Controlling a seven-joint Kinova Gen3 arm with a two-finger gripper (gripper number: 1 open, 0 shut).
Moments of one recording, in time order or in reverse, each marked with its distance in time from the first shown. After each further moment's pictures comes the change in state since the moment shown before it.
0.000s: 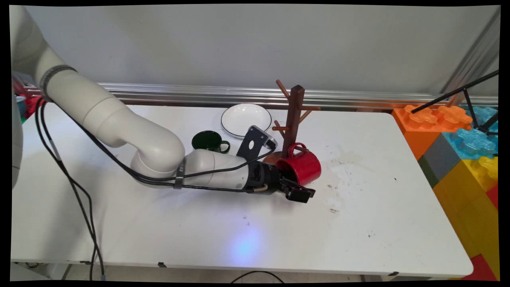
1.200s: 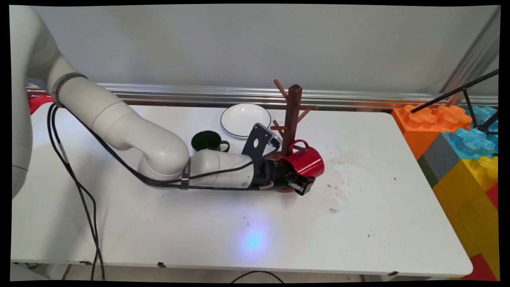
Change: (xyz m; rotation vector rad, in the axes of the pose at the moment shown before) arm 0.004 -0.001 0.009 -0.013 0.067 0.028
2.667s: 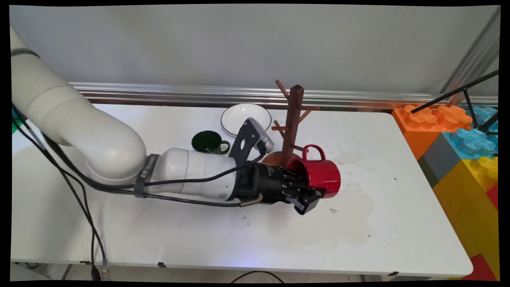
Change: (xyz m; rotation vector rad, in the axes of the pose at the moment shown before) arm 0.019 0.061 -0.079 -0.157 0.040 0.120
